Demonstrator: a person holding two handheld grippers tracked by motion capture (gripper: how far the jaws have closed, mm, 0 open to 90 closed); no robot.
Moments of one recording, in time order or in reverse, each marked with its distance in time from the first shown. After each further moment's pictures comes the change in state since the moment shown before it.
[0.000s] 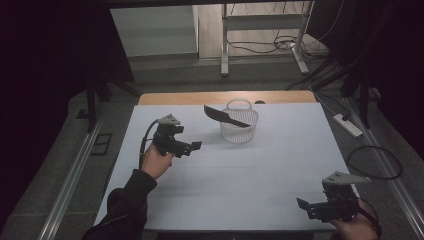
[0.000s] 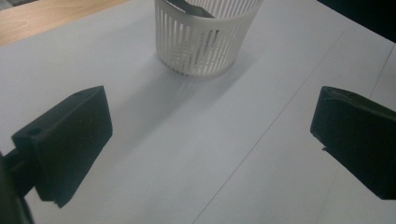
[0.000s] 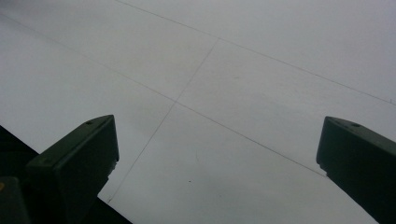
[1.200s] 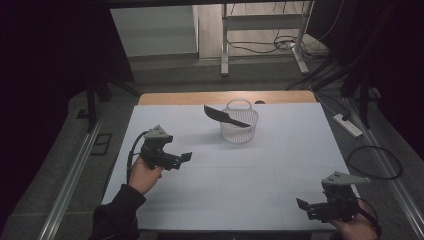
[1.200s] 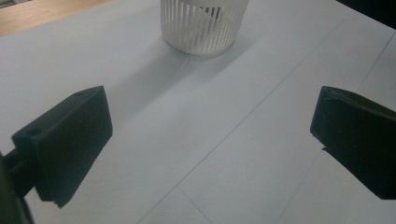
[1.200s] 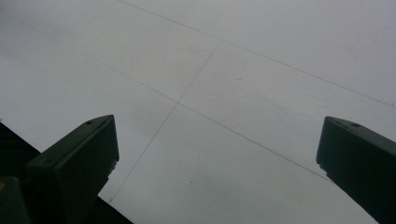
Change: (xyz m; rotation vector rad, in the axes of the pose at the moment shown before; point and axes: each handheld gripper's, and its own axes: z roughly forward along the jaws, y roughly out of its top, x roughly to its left) left arm -0.017 -0.031 -0.036 -0.018 0.053 0.000; right arm 0.001 0.000 0.000 -0.005 0.005 -0.012
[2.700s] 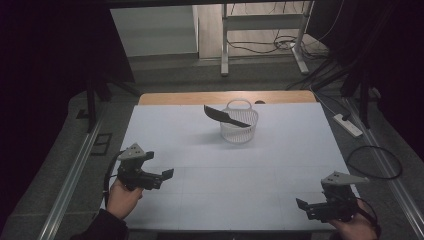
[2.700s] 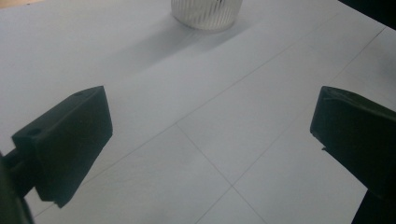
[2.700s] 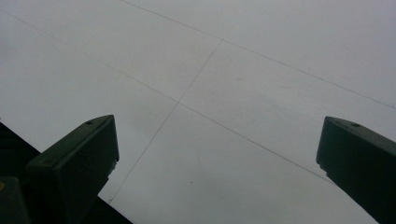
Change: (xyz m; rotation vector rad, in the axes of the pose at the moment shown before) left arm -0.014 -0.048 -0.055 -0.022 0.036 -0.061; right arm 0.001 0.001 0.001 0.003 -0.003 -0.007
